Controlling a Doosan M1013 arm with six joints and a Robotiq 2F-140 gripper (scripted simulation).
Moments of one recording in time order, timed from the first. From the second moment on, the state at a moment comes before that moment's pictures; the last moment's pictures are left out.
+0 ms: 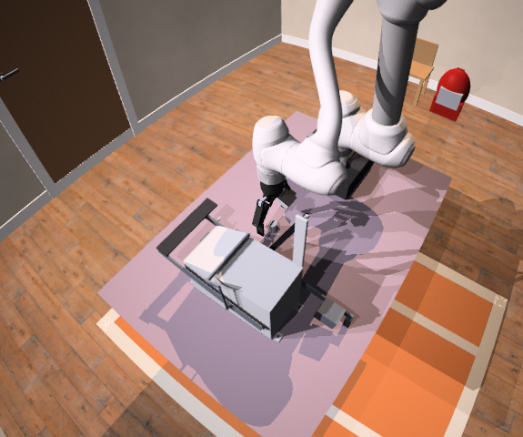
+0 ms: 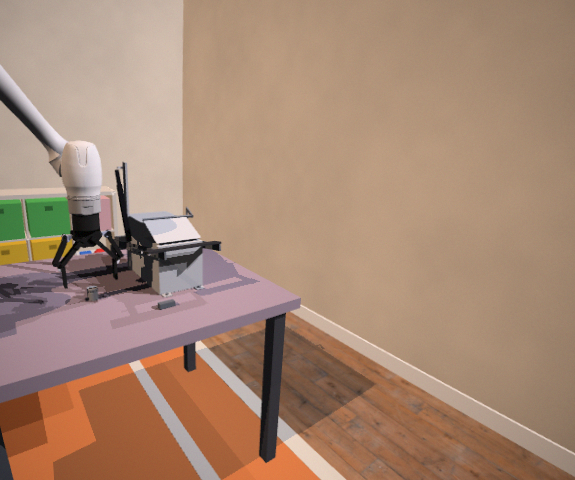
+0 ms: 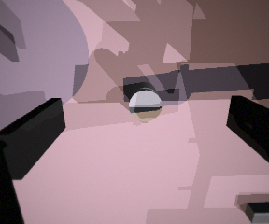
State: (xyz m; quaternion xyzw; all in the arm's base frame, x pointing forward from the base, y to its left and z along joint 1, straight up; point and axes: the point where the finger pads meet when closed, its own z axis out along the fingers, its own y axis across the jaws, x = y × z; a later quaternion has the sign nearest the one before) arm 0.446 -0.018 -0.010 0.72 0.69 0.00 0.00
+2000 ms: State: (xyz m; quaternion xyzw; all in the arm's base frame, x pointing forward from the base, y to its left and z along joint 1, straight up) arm 0.447 -0.018 -0.041 0.72 0.69 0.00 0.00
